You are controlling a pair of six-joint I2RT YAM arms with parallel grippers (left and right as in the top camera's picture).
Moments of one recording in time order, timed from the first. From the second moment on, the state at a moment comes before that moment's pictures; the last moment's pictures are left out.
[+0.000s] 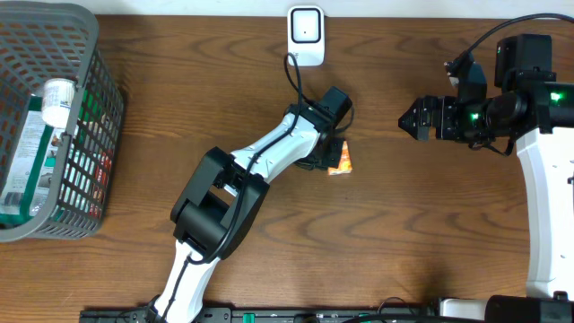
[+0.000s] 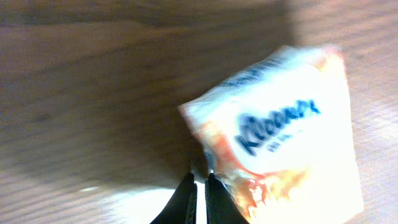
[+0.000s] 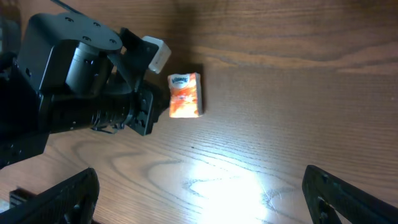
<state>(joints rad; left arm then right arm) -0.66 2.20 1.61 -0.77 0.18 -0.43 -0.05 1.53 1.62 -1.30 -0.41 0.01</state>
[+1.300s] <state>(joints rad) -0.72 2.19 1.61 -0.56 0.14 -0.42 -0.05 1.53 1.62 -1.30 -0.41 0.01</state>
